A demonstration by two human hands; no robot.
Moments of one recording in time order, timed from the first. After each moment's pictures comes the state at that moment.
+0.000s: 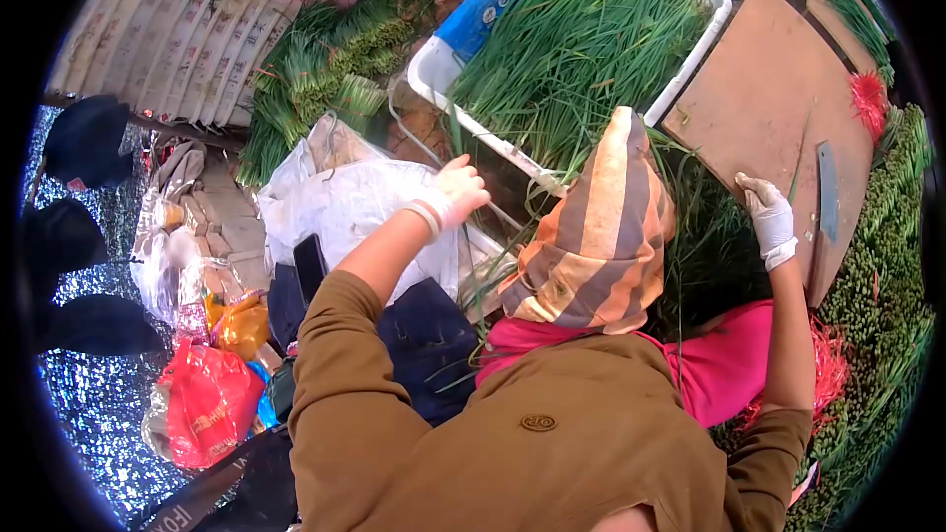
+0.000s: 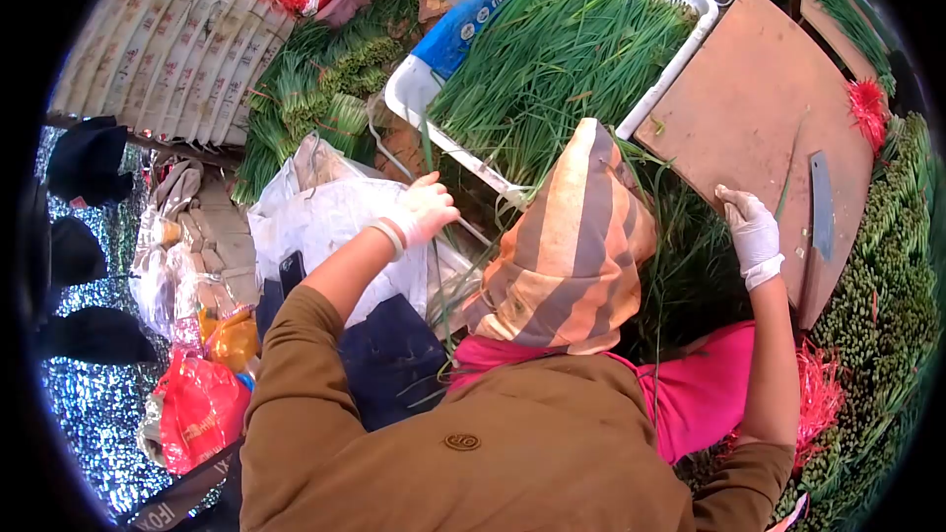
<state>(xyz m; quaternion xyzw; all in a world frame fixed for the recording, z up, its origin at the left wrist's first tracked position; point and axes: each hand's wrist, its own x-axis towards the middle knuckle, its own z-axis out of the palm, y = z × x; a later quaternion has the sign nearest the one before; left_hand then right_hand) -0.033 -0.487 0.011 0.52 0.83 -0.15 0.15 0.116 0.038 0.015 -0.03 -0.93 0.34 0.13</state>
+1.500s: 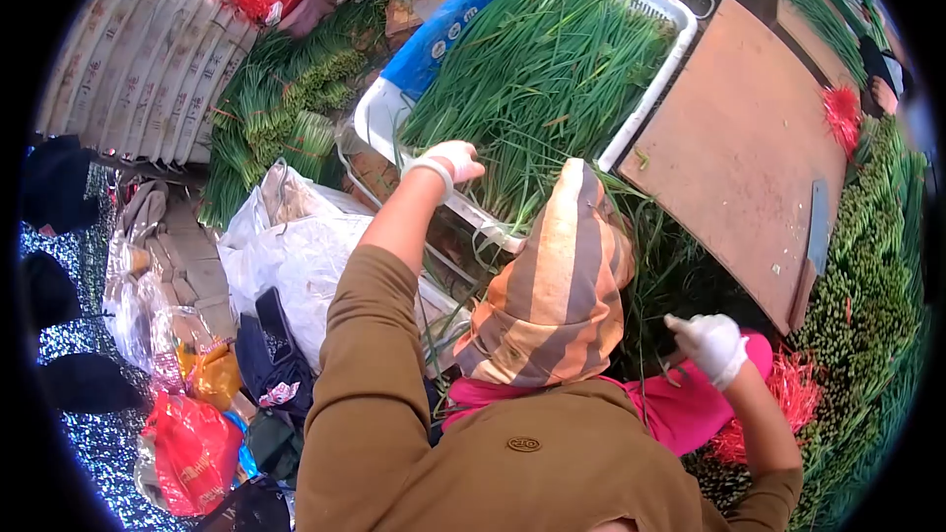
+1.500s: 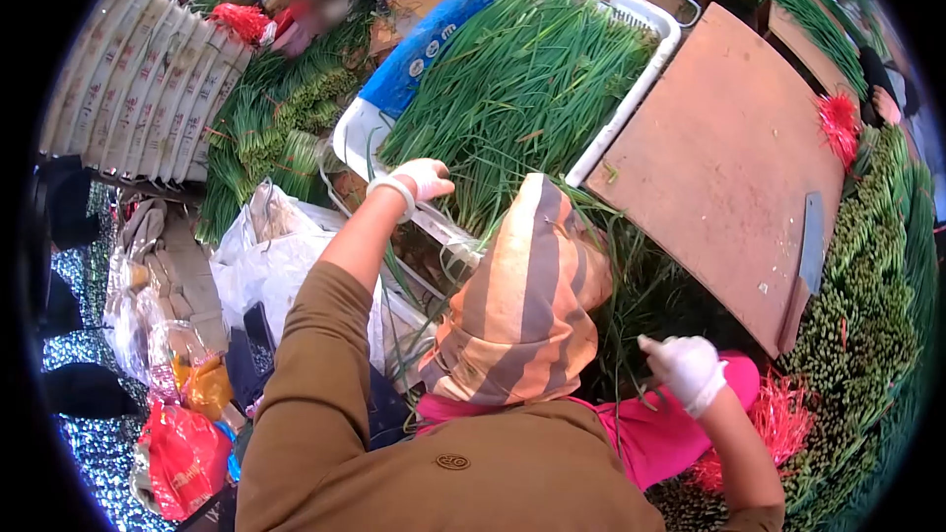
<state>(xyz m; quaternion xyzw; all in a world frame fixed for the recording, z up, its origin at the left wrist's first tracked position) -0.177 -0.385 -0.035 0.19 0.91 0.05 0.35 0.197 -0.008 0.069 0.09 -0.95 0.10 -0.29</state>
